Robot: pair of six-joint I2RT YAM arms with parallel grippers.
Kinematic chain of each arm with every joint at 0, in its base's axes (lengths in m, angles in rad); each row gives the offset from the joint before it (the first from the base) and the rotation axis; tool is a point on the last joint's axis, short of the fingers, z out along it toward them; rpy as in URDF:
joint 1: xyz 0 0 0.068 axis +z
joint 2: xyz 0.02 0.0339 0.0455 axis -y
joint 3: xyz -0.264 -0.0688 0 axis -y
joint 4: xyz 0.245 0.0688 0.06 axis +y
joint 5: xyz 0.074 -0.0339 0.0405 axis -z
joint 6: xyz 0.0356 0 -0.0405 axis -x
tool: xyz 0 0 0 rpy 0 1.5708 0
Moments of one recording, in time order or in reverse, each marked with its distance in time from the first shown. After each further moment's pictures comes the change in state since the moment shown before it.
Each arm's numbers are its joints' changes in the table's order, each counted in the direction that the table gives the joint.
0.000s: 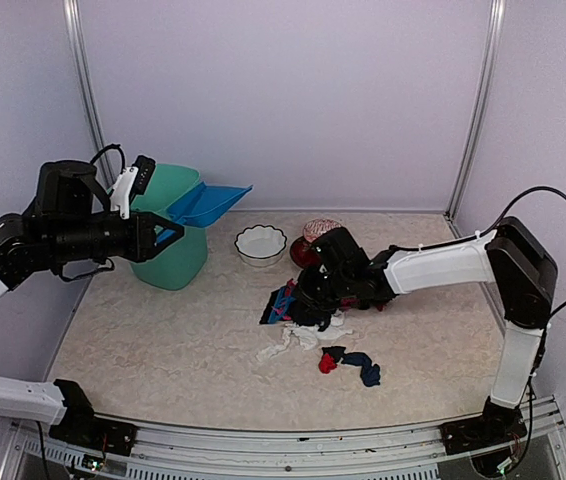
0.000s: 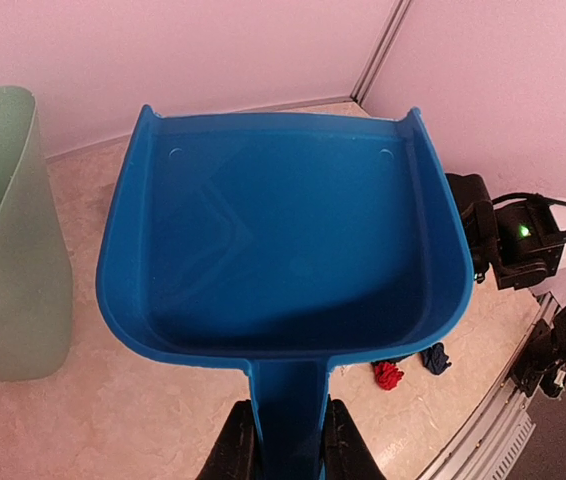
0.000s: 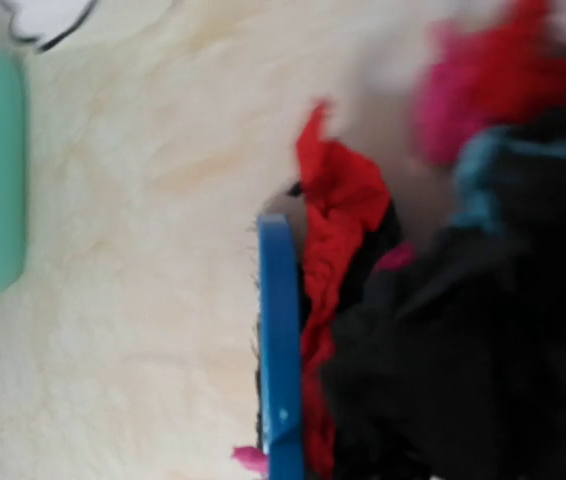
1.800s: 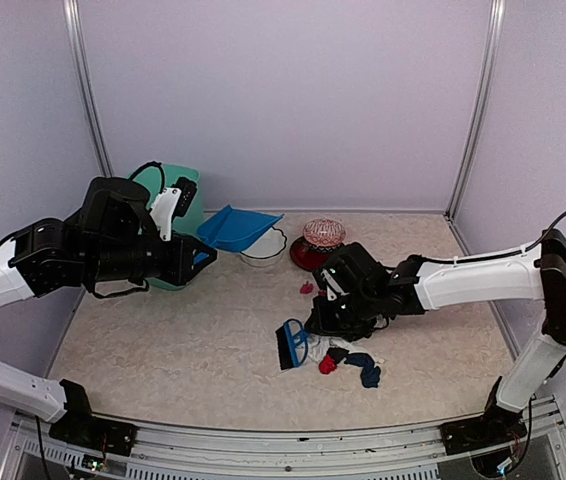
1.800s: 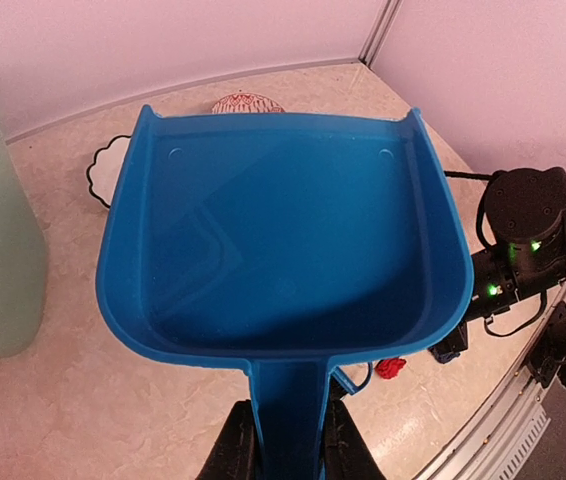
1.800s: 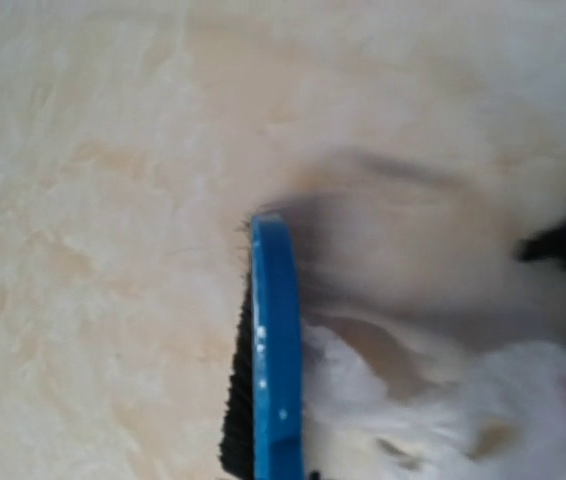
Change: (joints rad) left arm -0.241 -0.131 -0.004 -0.025 -0.232 0.113; right arm 0.096 0.225 -0.165 0.202 -0.080 0.441
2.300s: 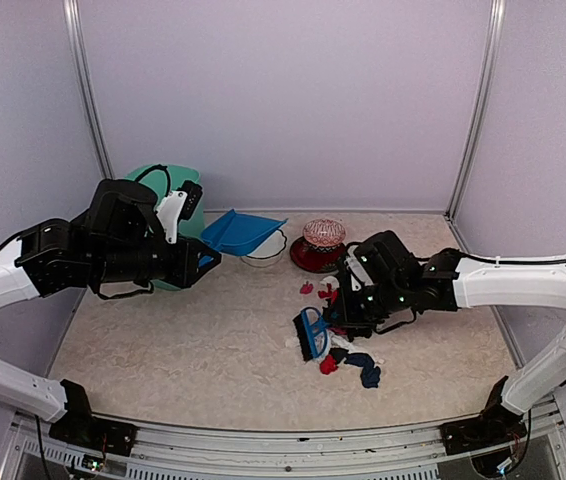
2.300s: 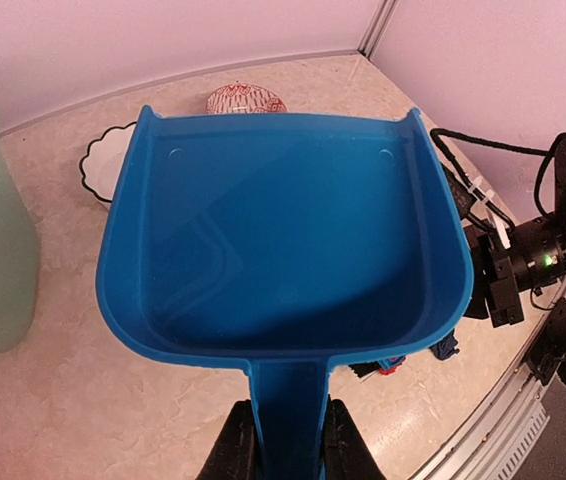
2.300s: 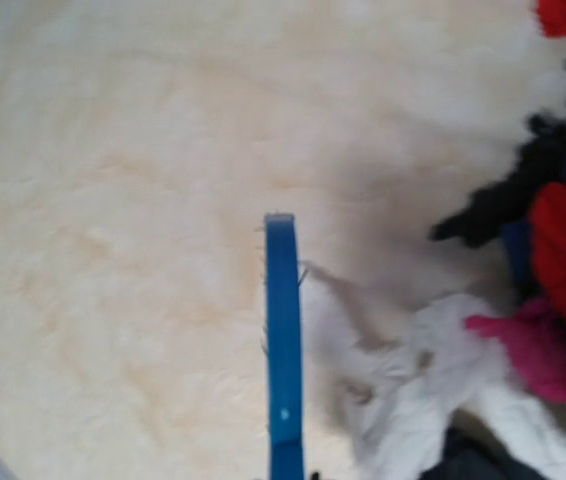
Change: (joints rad) left arm -0.006 -0.023 0.000 -0.004 0.003 0.011; right arm -0.034 0.208 -0.079 0.069 0.005 0.061
